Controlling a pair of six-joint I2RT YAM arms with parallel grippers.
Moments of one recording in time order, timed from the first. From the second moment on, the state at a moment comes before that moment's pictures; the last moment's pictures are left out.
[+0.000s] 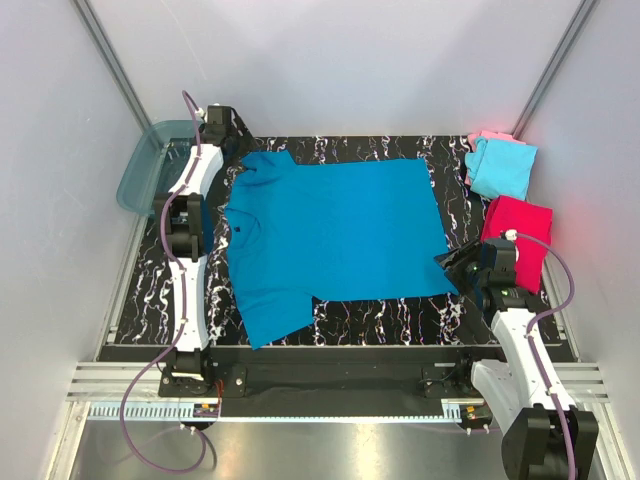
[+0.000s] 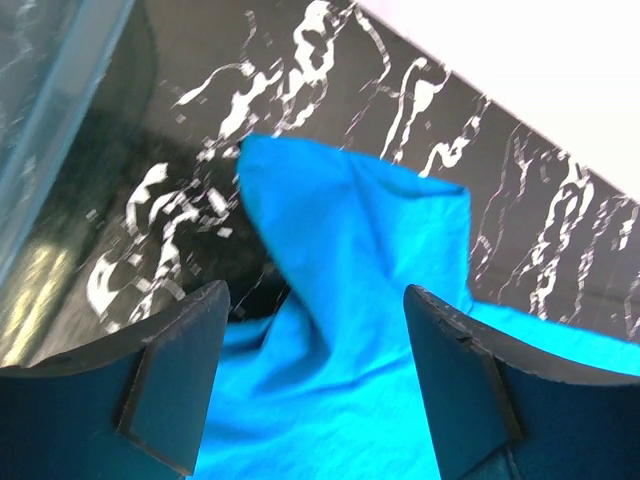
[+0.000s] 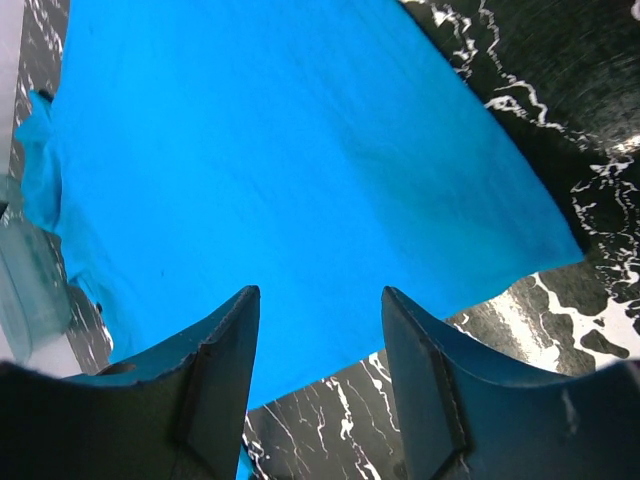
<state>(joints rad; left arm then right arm) -0.04 2.44 2.23 -0.54 -0.01 -0.59 -0.05 0.80 0.47 -0.36 -0.13 0.89</state>
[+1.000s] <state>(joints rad) 0.02 2.62 2.24 -0.26 0.18 -0.74 -0.06 0.85 0.53 -0.40 -0.24 0.84</state>
